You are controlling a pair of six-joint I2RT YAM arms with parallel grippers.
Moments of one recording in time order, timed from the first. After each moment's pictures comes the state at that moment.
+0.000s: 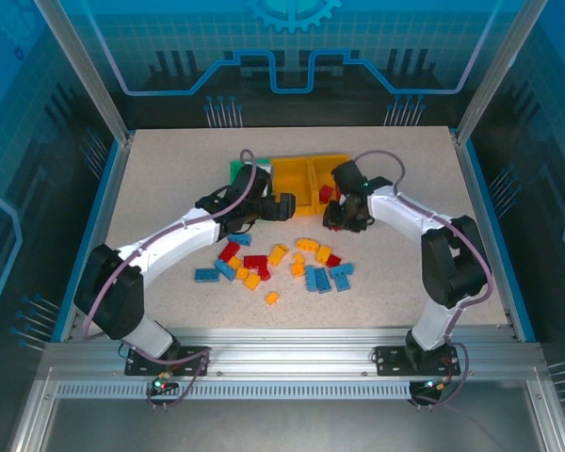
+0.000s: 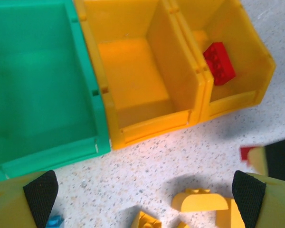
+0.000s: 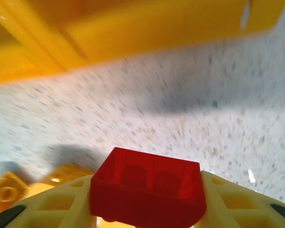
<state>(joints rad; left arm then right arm) -0.57 1.55 1.16 -0.37 -0.12 -0.45 0.41 1.76 1.30 -0.75 -0.05 0.56</state>
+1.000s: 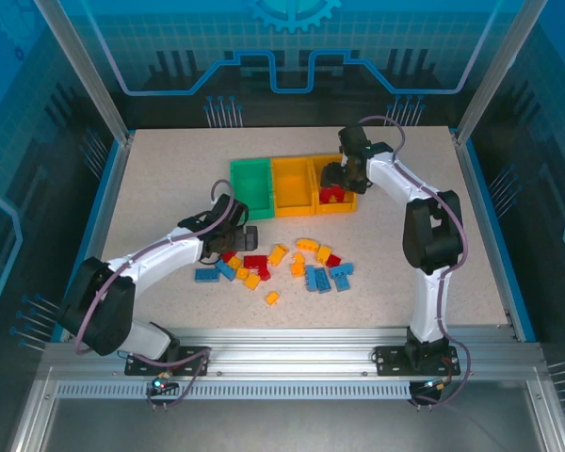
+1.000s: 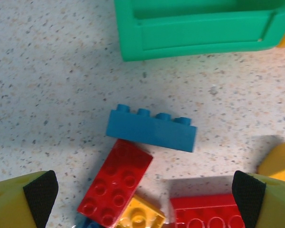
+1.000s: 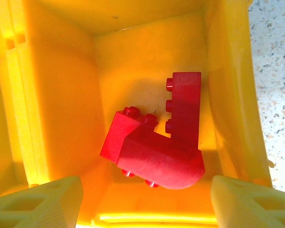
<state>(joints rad) -0.47 1.44 0.87 -0.50 -0.21 -0.51 0.30 2.06 1.72 -0.79 -0.07 0.43</state>
